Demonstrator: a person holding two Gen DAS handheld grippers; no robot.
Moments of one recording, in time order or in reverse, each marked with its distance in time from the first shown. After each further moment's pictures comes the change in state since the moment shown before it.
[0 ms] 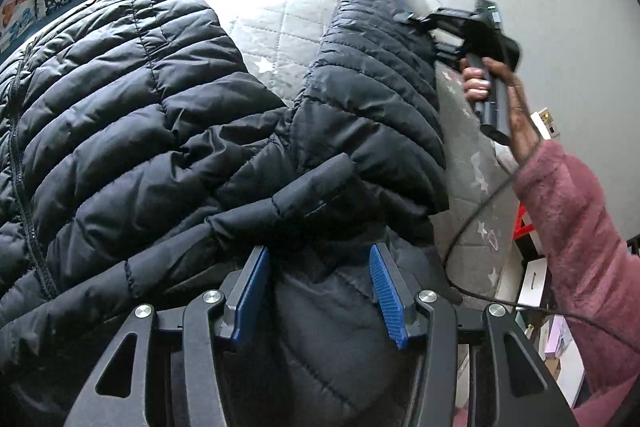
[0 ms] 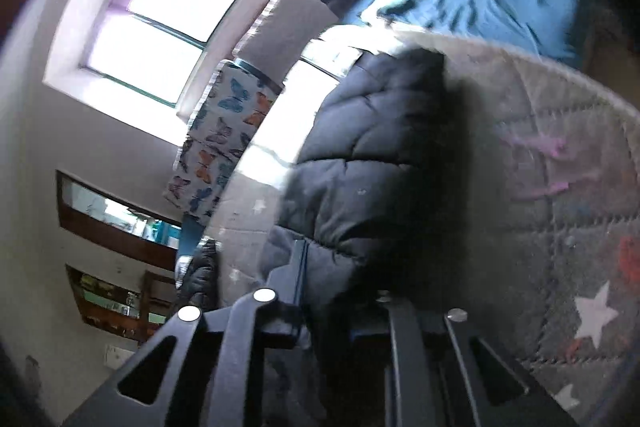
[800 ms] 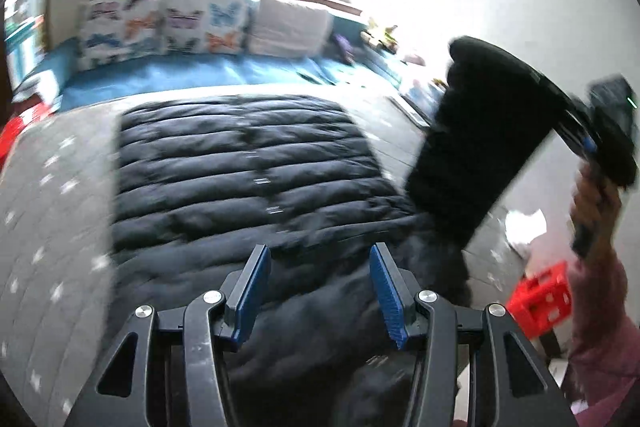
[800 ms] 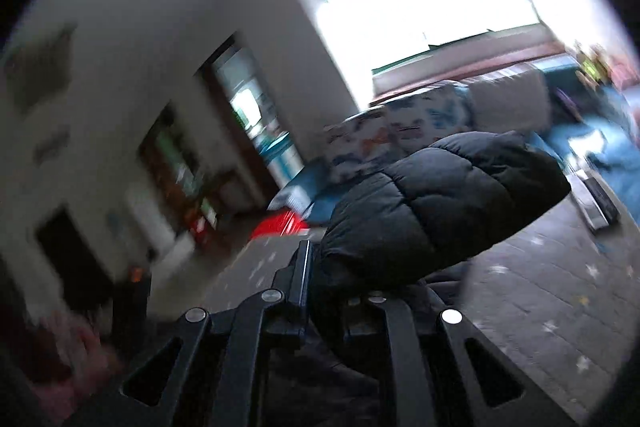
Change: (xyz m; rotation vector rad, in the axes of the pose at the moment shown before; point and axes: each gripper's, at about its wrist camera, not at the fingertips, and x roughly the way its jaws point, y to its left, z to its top) left arm -0.232 0.081 -0.140 -0.218 -0.447 0.201; right arm -0.126 0.306 -0.187 -0.799 0.005 0.336
